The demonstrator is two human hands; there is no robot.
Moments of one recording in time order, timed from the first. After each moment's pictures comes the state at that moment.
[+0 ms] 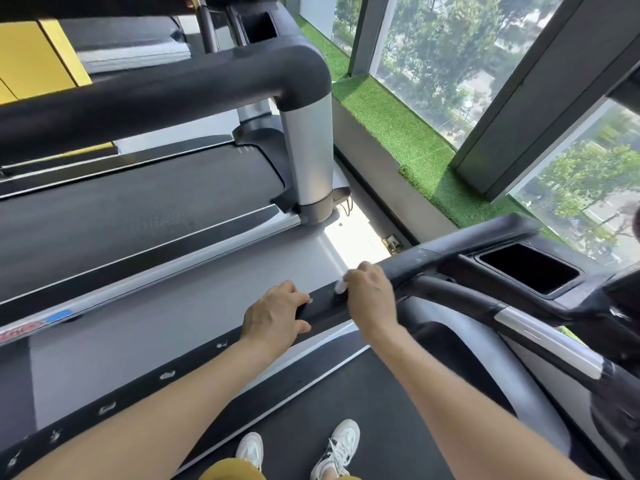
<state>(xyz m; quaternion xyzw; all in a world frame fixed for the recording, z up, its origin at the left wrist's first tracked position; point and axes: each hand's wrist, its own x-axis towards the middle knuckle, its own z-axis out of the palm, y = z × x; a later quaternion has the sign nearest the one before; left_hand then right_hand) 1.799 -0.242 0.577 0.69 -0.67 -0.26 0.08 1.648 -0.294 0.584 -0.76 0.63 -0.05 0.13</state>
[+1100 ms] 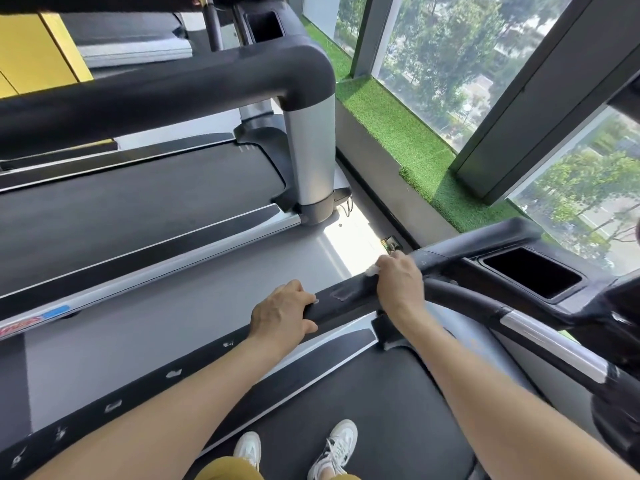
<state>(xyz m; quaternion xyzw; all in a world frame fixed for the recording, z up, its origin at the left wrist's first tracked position) 1.801 -0.244 0.577 0.69 -0.67 -0.27 0.08 1.622 -0.321 0.587 -0.71 0.70 -0.06 0.07</state>
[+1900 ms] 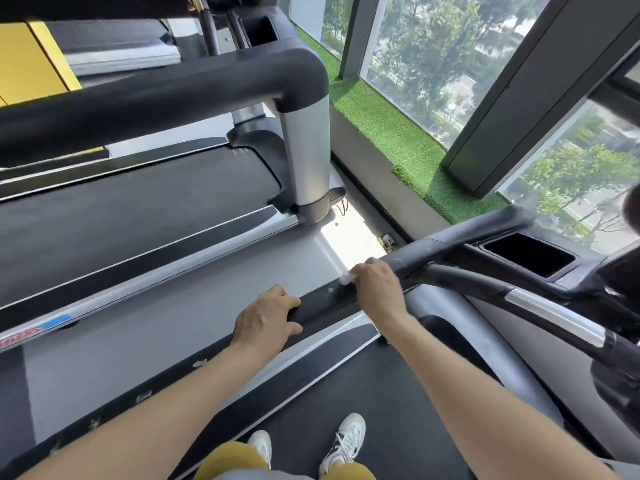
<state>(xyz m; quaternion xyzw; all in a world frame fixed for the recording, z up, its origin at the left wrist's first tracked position) 1.845 -0.212 0.570 0.69 -0.67 -0.27 0.09 1.662 -0.285 0.575 -0.75 0.65 -0.05 0.12</state>
